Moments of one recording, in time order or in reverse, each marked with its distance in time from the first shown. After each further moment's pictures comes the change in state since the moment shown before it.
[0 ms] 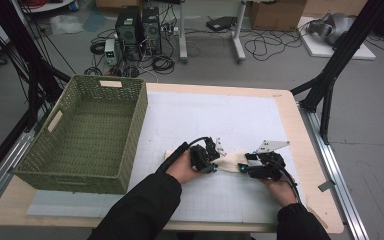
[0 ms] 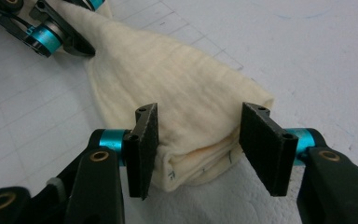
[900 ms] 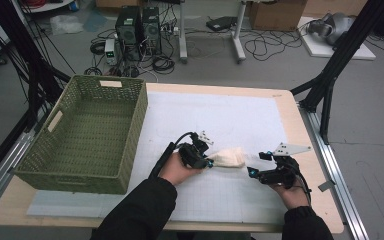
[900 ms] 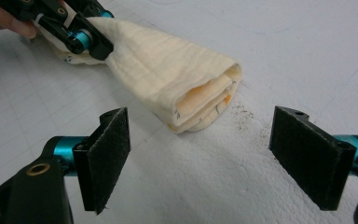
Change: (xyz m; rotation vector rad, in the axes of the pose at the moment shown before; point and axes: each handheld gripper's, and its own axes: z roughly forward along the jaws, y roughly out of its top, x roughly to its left) left arm 0.020 -0.025 -0.013 -0.133 -0.063 -0.296; right arm 0.003 -0.012 -0.040 -0.116 0.008 0.093
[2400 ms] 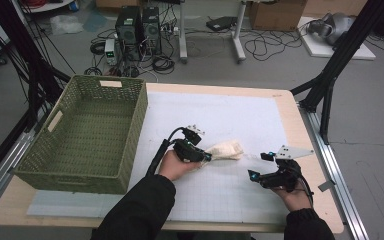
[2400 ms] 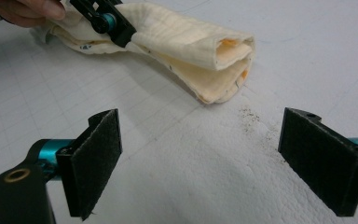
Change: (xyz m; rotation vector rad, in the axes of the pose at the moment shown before) left arm 0.022 -0.003 -0.004 -0.082 -0.083 -0.190; right arm 0.005 -0.004 -0.005 -0.033 0.016 -0.031
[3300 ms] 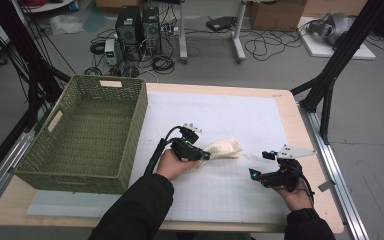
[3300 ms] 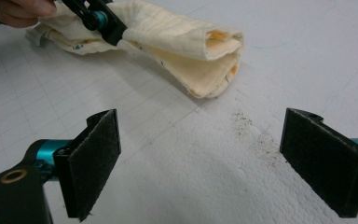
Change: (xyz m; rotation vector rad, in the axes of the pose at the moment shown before) left arm 0.004 0.000 -0.008 -0.018 -0.017 -0.033; right arm -0.002 0.001 -0.003 -0.017 -0.016 0.002
